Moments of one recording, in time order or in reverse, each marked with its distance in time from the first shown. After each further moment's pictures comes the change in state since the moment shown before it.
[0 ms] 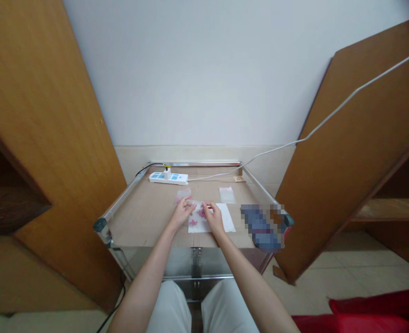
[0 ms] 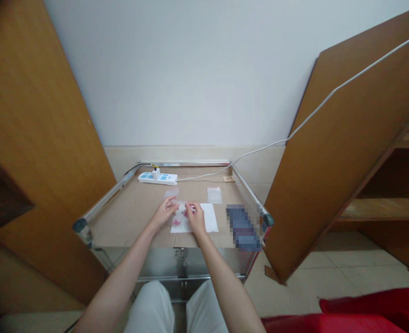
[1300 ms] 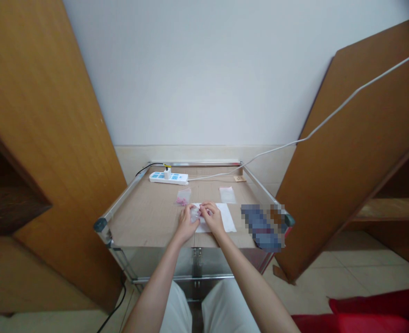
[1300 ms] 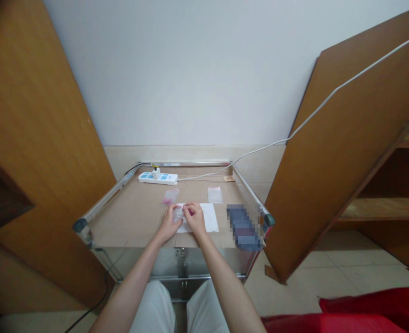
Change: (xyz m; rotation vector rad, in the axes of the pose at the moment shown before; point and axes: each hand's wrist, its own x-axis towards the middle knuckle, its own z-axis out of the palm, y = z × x) left_hand -0.033 -0.021 0.012 0.511 0.111 0.268; right_hand -0.001 -0.006 0.001 -0.102 -0.022 -0.206
